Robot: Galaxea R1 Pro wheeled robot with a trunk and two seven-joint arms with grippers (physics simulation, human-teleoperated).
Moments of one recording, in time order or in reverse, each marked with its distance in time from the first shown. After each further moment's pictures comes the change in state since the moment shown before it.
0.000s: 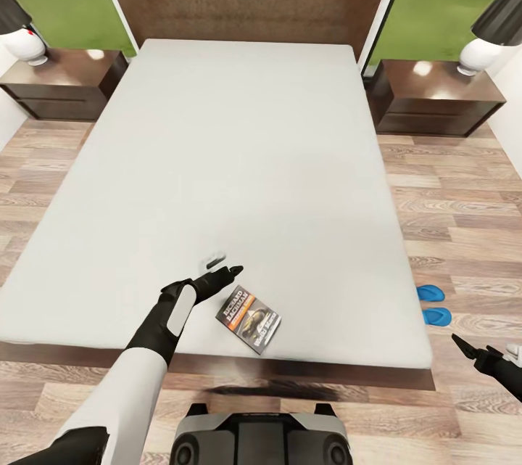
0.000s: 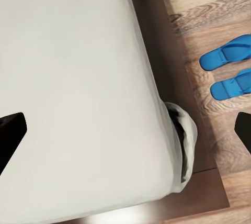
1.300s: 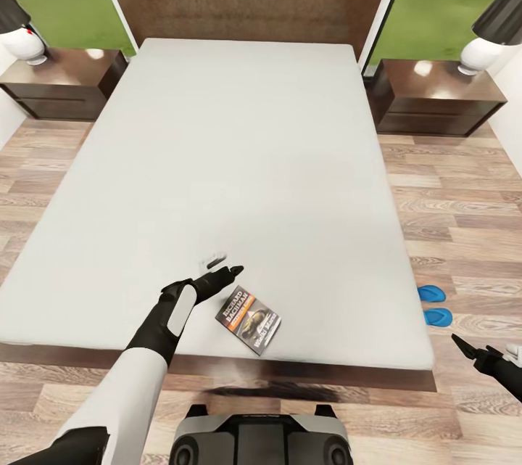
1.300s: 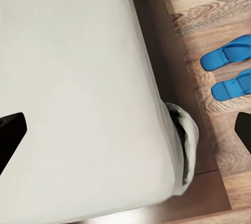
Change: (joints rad) left arm 0.000 -0.002 -0.002 0.000 0.000 0.000 0.000; right arm 0.000 0.000 0.001 -0.001 0.000 0.000 0.000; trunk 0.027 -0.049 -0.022
